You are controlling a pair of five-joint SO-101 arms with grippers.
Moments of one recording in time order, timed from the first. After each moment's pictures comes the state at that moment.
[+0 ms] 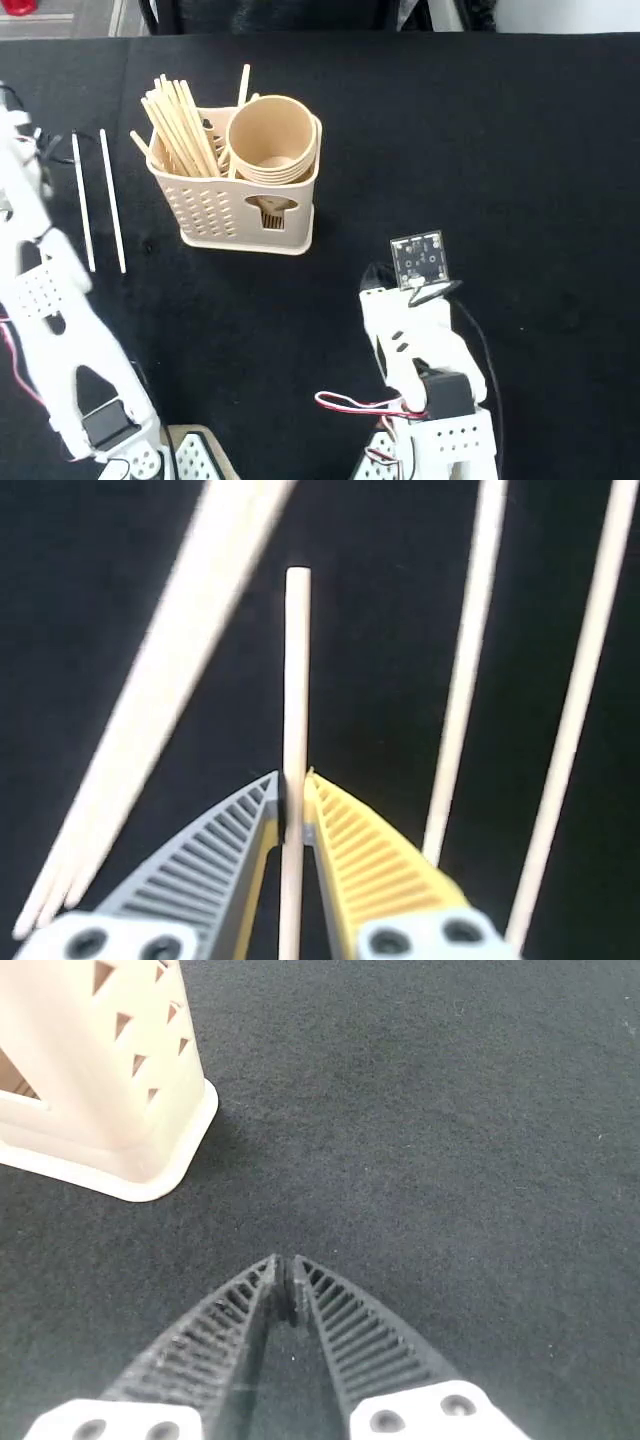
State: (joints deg) left arm -38.4 68.3 -88.9 100.8 -8.3; right arm -8.4 -102.3 96.8 51.6 4.1
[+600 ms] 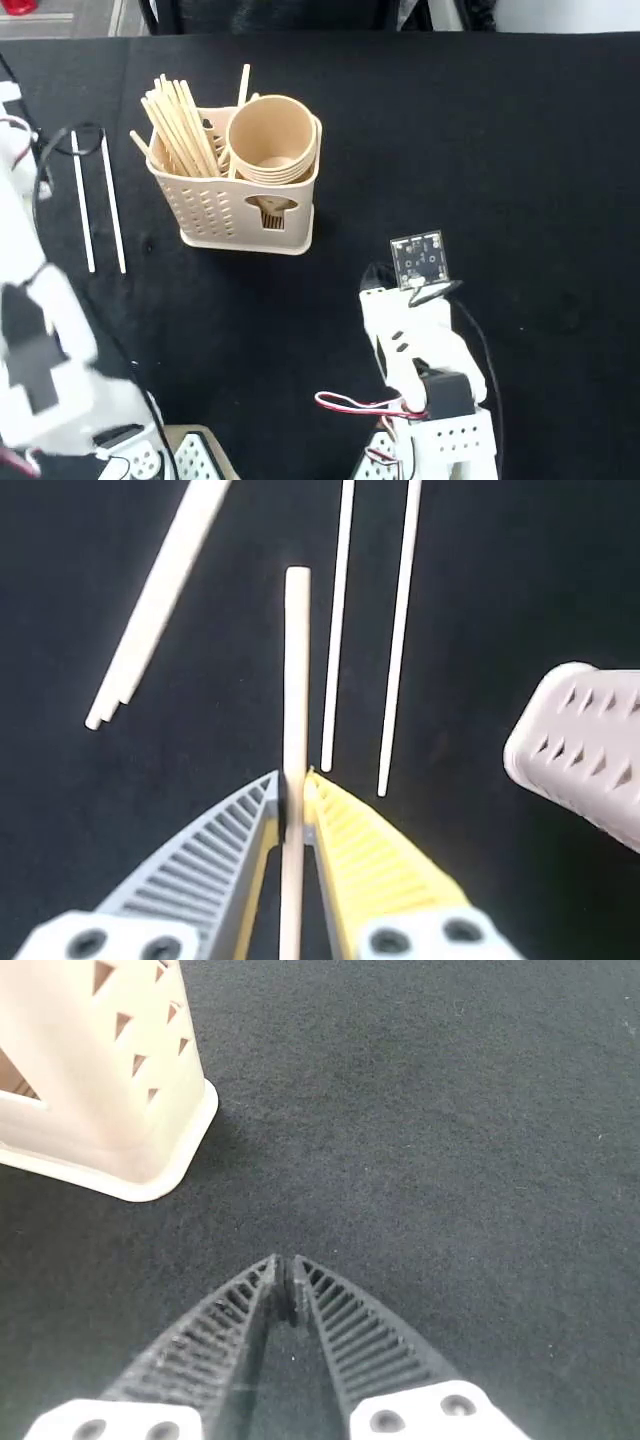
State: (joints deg) left arm -32.6 -4.8 -15.8 92.7 -7.6; right arm -8.4 -102.3 96.8 51.6 4.1
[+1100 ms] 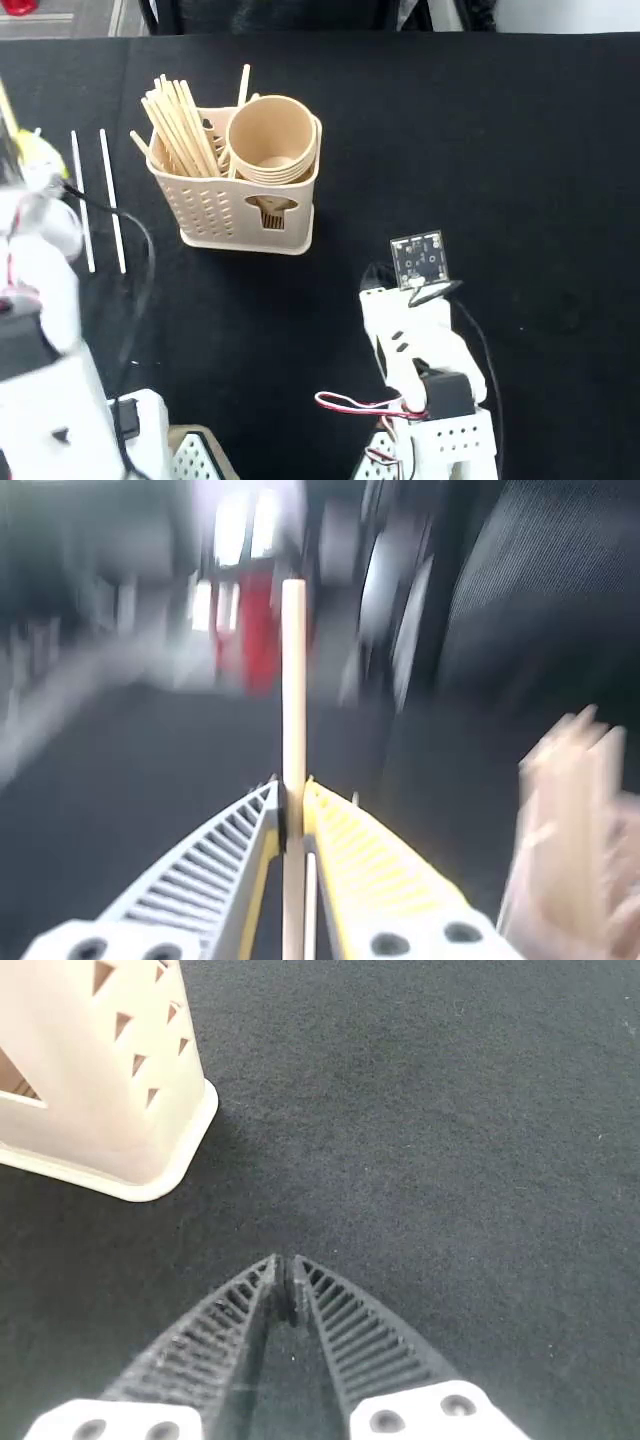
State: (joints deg) left arm -22.2 -63.3 34.3 43.7 -7.6; right arm -8.4 -102.3 96.8 51.6 4.1
